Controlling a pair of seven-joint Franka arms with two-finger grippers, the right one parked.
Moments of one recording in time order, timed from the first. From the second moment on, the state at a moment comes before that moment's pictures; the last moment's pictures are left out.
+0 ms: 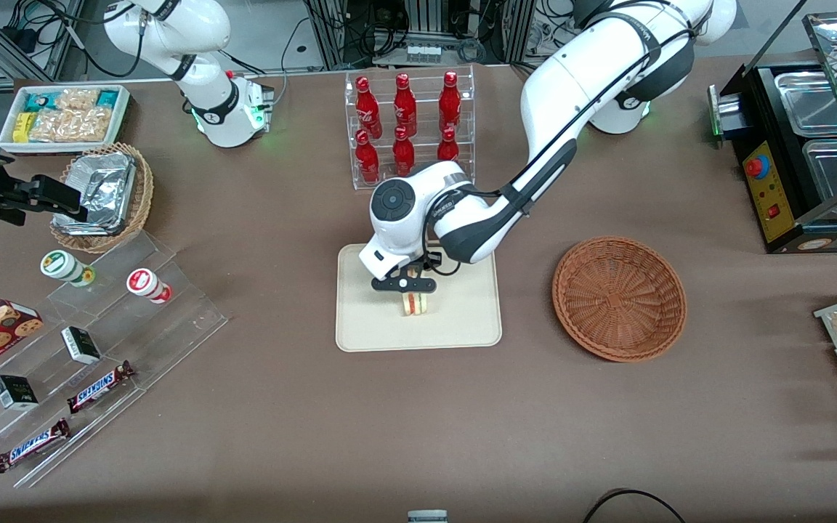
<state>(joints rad) -0.48 0.89 -0.53 -1.32 0.44 2.02 -0.99</state>
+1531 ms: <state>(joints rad) -0.25 0.48 -0.52 -1.29 0.26 1.64 -0.99</state>
